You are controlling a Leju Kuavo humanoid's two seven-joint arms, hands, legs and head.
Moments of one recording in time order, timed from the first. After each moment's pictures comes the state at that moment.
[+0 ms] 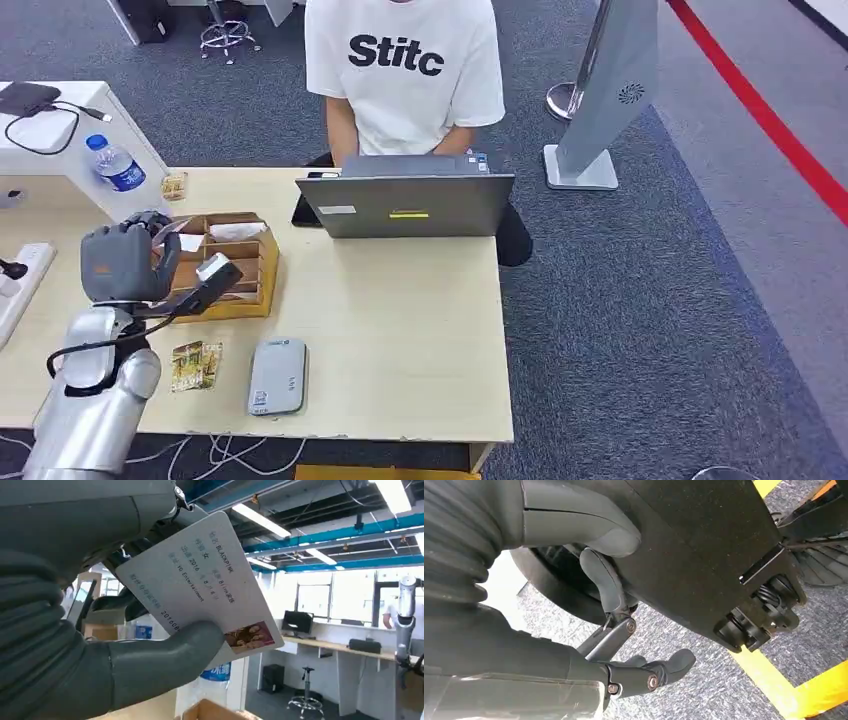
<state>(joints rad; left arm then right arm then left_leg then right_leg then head) -0.34 0.24 -0.08 -1.23 -1.27 0.47 -0.01 -0.10 0.24 0.05 -0.20 0.95 0.06 0.16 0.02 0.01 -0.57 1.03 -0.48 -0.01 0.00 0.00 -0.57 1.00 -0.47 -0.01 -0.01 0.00</state>
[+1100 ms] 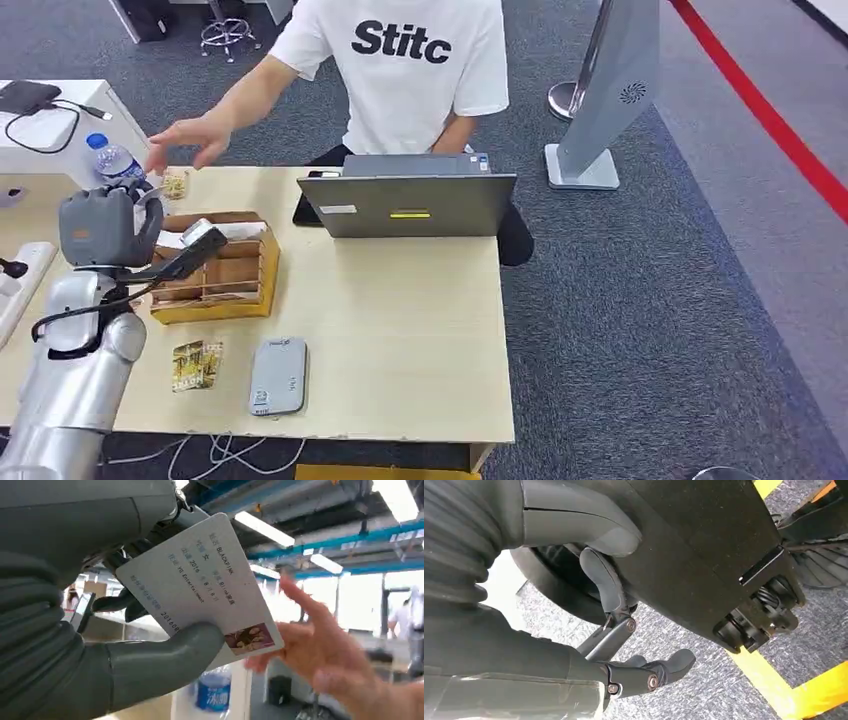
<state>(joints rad) -0.51 0.27 -0.07 -1.09 -1.26 0.43 0.02 -0.10 0.24 0.05 -0.20 0.95 0.07 0.15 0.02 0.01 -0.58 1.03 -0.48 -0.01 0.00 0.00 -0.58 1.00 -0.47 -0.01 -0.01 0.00</state>
